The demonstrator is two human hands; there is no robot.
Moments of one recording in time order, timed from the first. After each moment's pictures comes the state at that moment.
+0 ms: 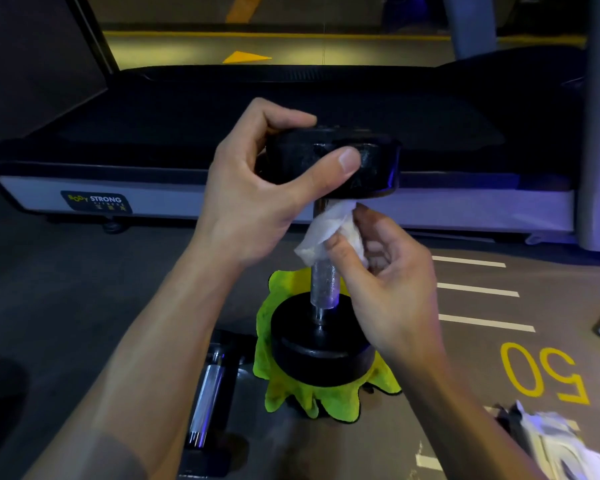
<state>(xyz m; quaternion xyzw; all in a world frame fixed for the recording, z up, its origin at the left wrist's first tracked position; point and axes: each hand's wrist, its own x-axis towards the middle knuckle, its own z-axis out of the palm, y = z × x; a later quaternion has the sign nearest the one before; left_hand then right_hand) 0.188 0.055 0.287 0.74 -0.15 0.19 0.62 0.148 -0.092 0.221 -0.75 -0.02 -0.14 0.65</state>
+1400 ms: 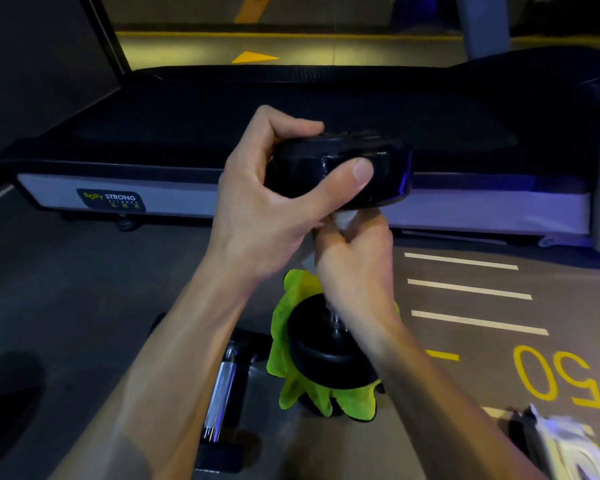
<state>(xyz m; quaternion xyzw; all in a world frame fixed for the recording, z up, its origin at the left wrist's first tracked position) 0.177 0.069 0.281 0.72 -0.16 0.22 0.64 0.175 -0.038 0.233 -0.74 0.00 -0.16 0.65</state>
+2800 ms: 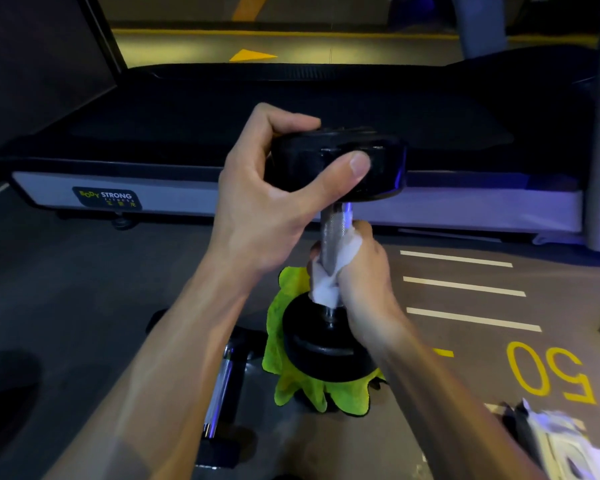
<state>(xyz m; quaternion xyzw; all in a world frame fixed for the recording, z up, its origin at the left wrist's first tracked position) 0.179 0.061 0.281 0.72 -0.15 0.22 0.64 0.166 -0.051 0.225 -0.79 0.06 0.01 0.62</state>
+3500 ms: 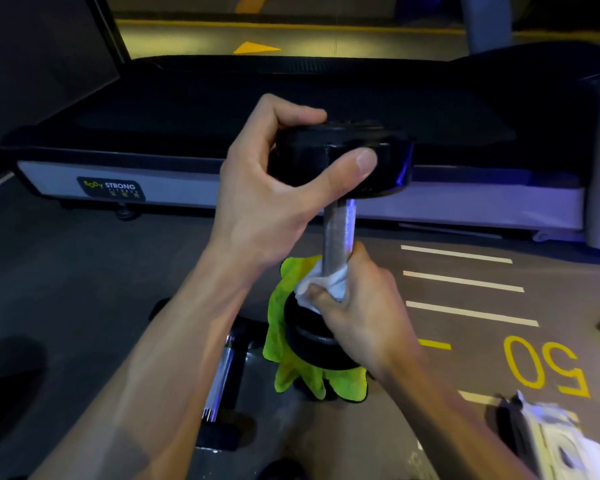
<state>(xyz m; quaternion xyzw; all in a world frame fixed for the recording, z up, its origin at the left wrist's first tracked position) 0.172 0.062 0.280 0.72 -0.15 0.23 0.64 0.131 -0.074 0.202 -0.90 -0.06 -0.03 0.43</state>
